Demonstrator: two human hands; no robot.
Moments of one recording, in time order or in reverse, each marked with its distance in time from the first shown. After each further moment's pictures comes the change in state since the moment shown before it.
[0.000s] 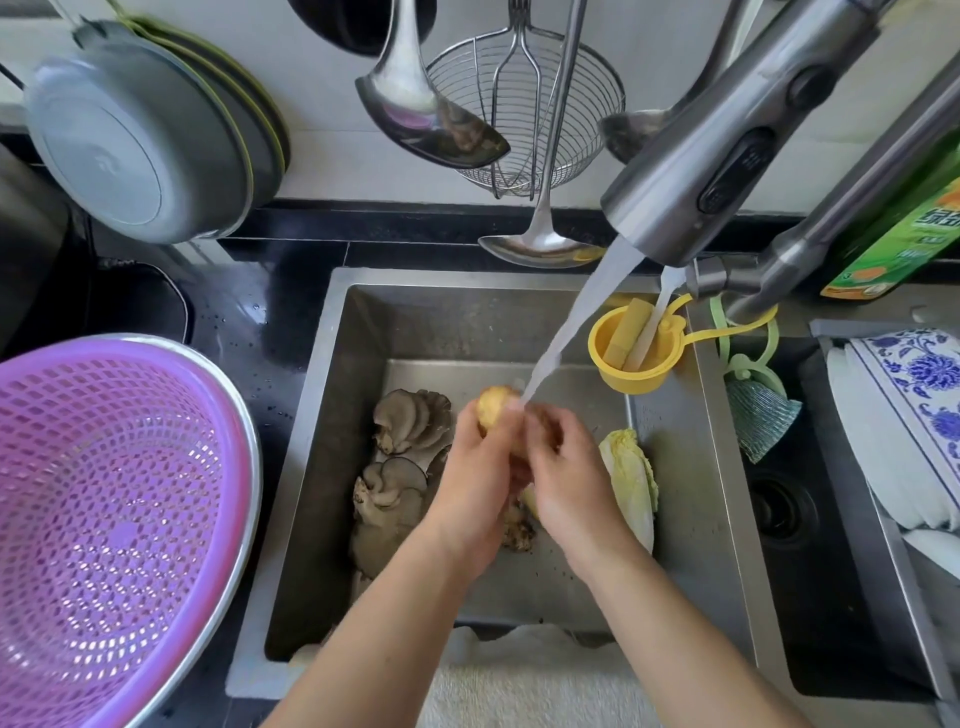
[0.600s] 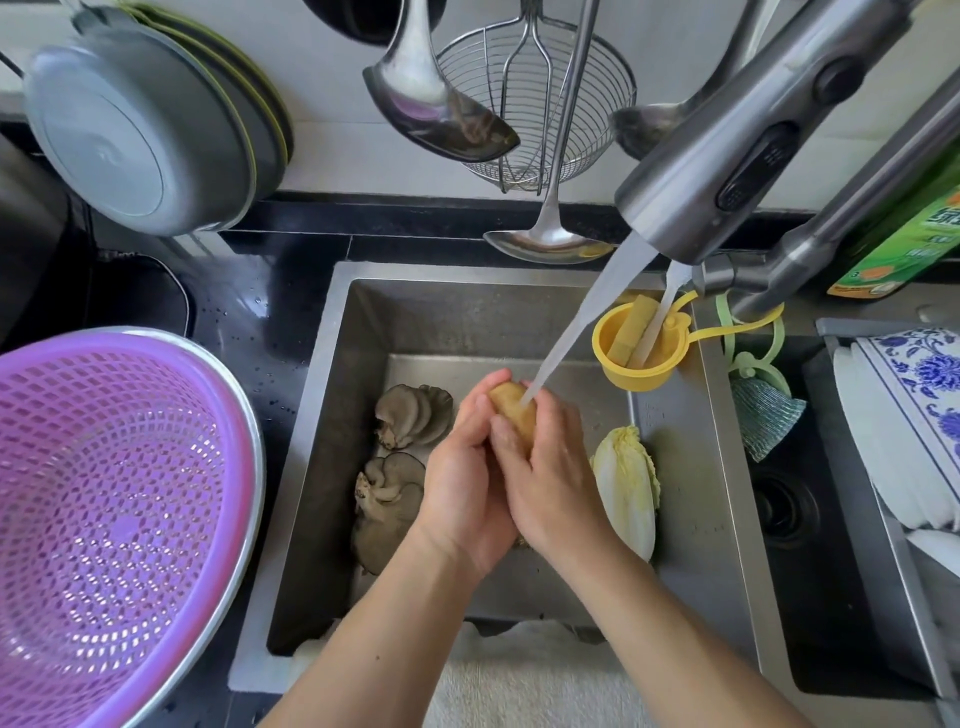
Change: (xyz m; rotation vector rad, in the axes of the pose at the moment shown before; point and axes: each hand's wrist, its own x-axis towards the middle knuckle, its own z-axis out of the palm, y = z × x) left_hand -0.012 0.020 0.003 -0.556 0.002 -0.124; right_hand -0.005 -0.004 0.012 -0.410 -0.004 -0.224
